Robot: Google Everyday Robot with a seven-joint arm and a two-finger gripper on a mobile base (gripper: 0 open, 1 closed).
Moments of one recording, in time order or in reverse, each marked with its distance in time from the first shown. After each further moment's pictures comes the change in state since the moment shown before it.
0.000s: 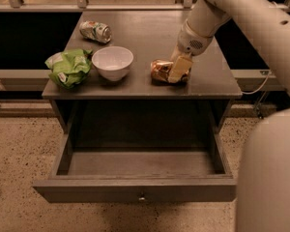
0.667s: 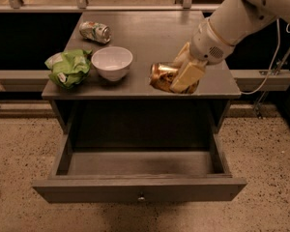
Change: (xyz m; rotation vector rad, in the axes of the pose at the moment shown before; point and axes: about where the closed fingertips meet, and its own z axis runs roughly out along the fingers) arm -0.026 0.097 -0.056 0.010 -0.203 -0.061
